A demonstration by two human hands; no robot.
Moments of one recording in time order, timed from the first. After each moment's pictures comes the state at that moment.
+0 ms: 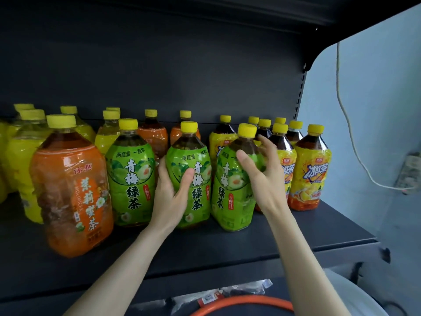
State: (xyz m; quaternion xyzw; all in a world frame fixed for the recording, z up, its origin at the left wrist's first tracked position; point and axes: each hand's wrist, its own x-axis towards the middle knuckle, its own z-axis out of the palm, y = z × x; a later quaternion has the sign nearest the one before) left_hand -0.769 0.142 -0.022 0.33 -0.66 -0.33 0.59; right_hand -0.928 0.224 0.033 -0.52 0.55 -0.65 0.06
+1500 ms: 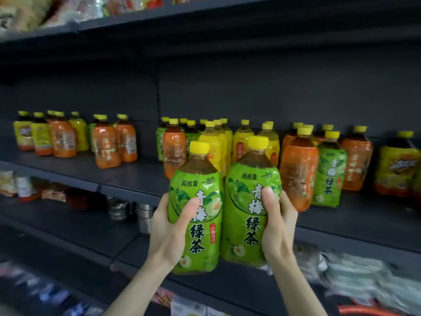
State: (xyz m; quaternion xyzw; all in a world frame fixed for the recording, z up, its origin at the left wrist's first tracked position) left_hand -0.371 0.369 -0.019 0.43 -0.50 -0.28 0.69; right_hand -0.544 0.334 -0.012 -0.54 0.32 -0.71 0.32
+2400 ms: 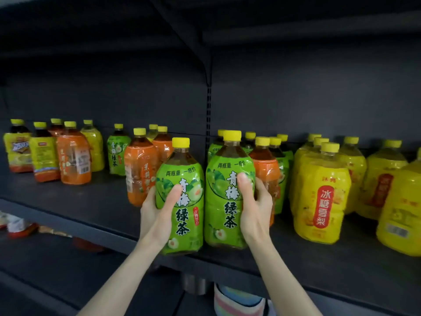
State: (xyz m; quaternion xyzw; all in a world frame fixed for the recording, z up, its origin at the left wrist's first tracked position) left_hand -0.049 0.135 -0.007 0.47 -0.48 -0.25 0.70; right_hand -0.219 0.108 0.008 -0.55 0.32 -0.69 0.34
